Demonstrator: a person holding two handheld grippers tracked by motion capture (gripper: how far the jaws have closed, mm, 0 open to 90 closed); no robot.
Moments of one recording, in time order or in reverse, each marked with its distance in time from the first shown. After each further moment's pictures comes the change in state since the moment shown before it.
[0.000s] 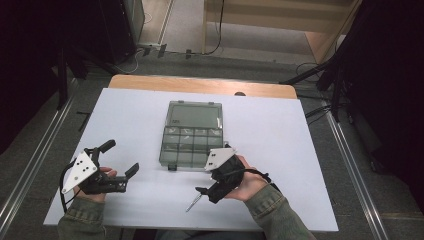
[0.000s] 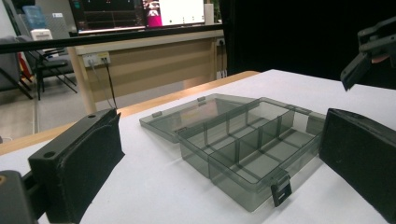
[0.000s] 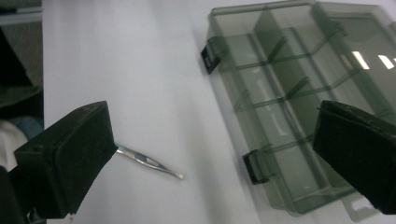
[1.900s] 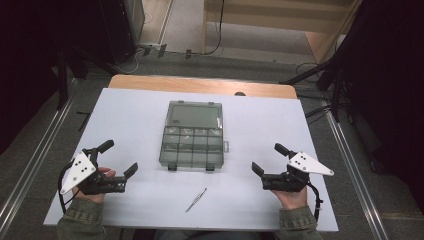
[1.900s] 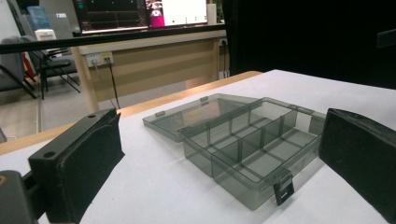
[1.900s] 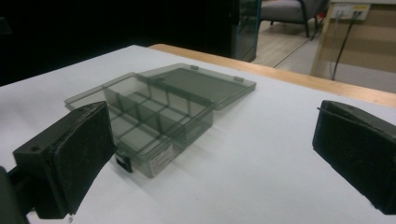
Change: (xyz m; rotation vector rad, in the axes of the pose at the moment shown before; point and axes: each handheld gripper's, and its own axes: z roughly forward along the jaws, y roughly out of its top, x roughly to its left) left arm 0.001 0.000 -0.002 -0.003 0.009 -0.002; right arm -0.024 -0.134 -0.081 -0.529 -0.412 0.487
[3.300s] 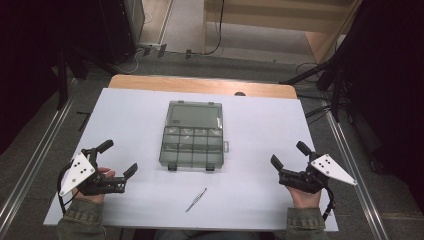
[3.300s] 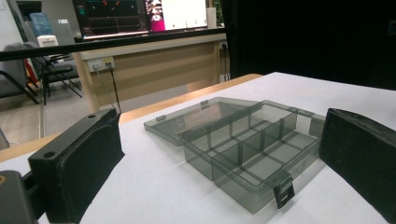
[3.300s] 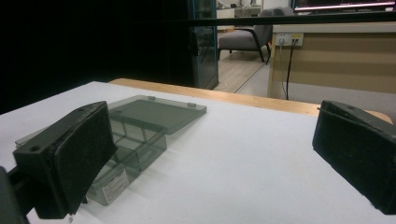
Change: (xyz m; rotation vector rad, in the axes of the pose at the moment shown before) left arm -0.001 0.001 -0.001 -0.010 0.004 0.020; right arm -0.025 -0.004 -0.030 -0.145 -0.166 0.066
